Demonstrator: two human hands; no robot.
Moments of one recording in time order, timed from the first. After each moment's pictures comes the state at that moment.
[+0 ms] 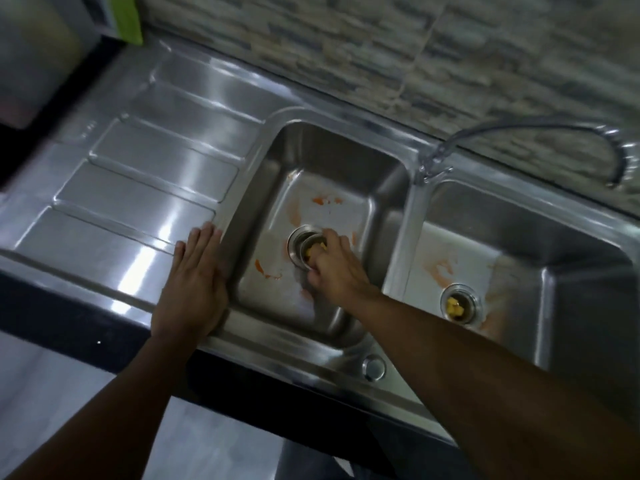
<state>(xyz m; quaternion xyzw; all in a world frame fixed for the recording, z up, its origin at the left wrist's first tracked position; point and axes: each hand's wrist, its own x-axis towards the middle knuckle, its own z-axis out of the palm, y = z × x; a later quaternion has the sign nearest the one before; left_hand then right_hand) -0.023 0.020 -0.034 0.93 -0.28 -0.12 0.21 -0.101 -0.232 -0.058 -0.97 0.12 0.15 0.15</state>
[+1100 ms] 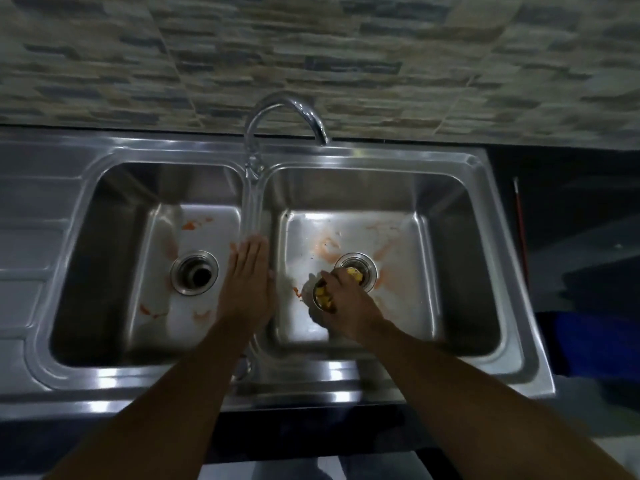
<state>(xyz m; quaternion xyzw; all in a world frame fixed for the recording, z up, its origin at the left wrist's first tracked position) -0.169 -0.242 -0.042 0.87 -0.46 -0.14 0.14 -0.344 -0.380 -0.072 -0.91 0.29 0.08 0.28</state>
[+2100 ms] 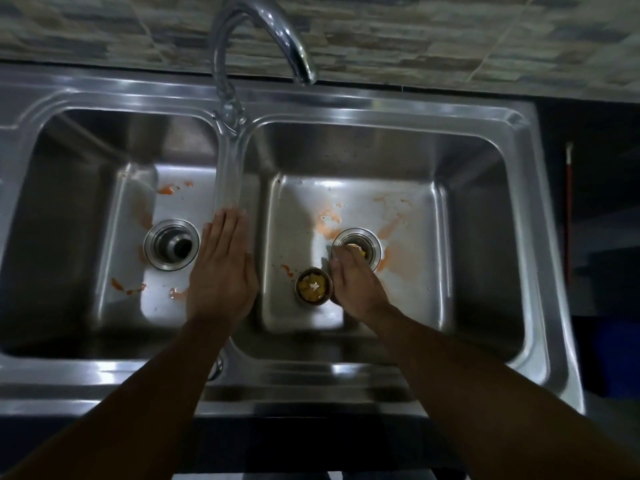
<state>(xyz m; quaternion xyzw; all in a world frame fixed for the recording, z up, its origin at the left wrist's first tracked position) -0.173 -0.249 -0.065 0.88 -0.44 -0.06 0.16 -0.351 -0.415 -0.141 -0.87 0.34 -0.02 0.36</state>
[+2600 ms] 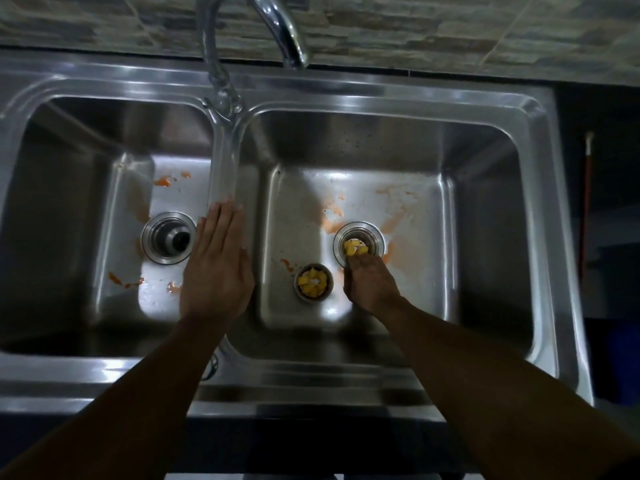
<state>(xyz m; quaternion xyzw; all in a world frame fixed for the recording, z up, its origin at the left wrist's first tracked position) -0.171 -0.246 -0.070 0.88 -0.45 -0.05 0.17 -0.367 -0.437 -0.178 -0.91 0.32 0.18 0.20</state>
